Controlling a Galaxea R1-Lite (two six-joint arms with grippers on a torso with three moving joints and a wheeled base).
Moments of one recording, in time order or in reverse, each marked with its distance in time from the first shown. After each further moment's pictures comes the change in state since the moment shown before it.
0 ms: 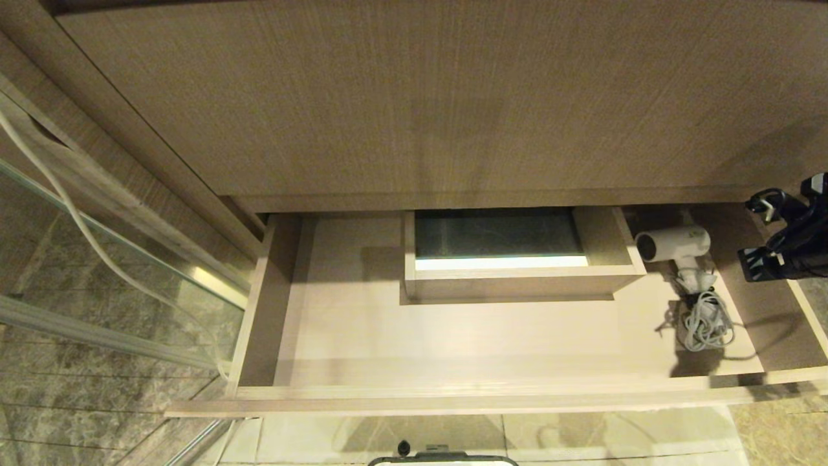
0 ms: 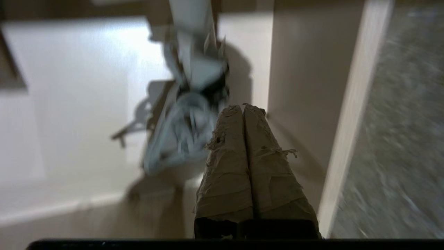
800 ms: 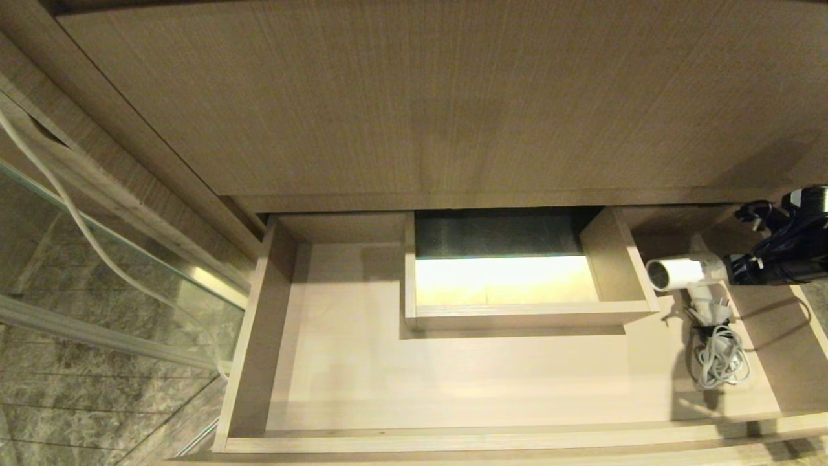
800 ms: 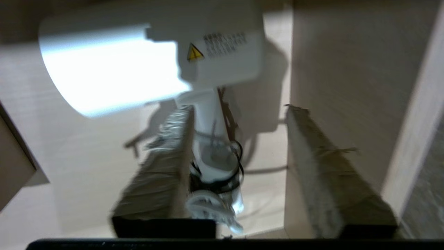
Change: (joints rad) left arm 0.000 0.000 0.000 0.000 0.000 0.000; right arm -0.027 0.148 -0.116 0.010 0.065 0.064
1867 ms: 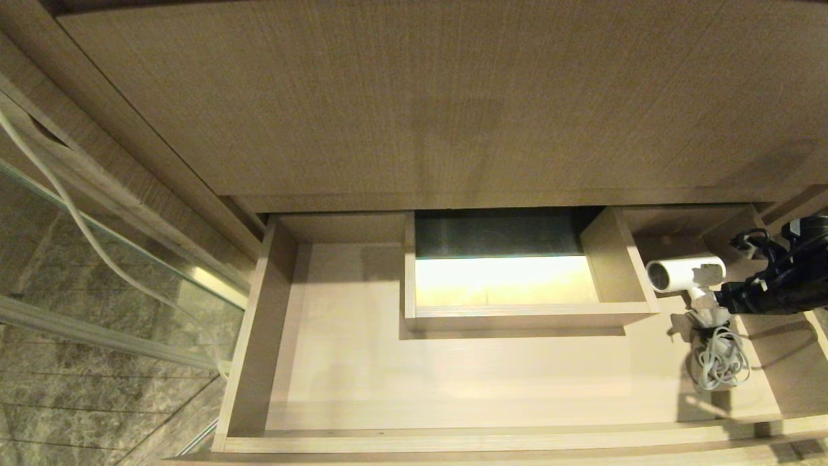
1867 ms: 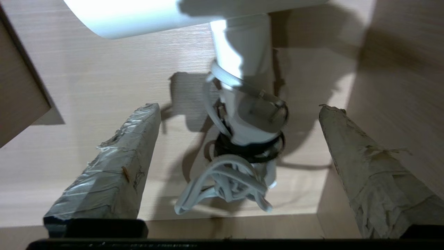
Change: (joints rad) left arm 0.000 0.000 0.000 0.000 0.000 0.000; right arm -0.037 0.039 0.077 0.053 0.167 -0.067
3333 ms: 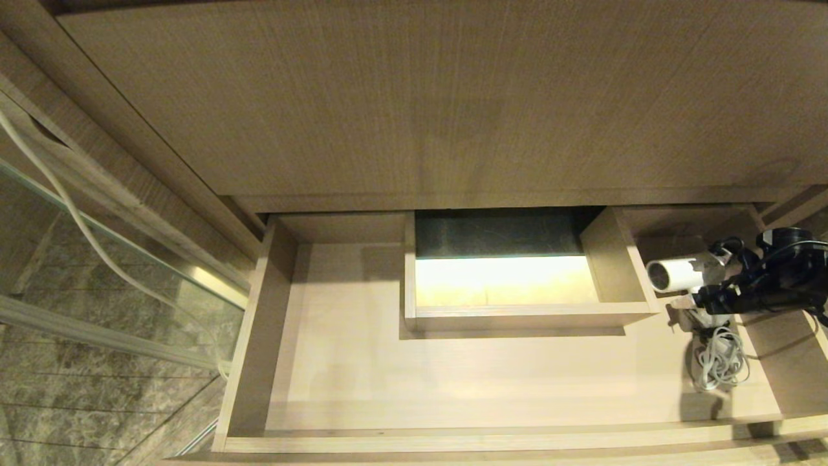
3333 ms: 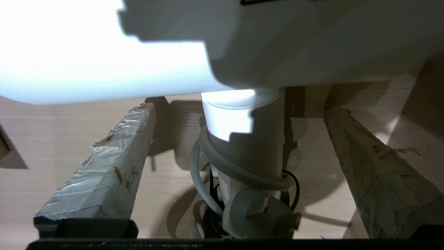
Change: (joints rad) left arm 0.000 0.000 0.000 0.000 0.000 0.000; right arm 0.007 0.188 -0.173 -0.018 0.081 -0.034
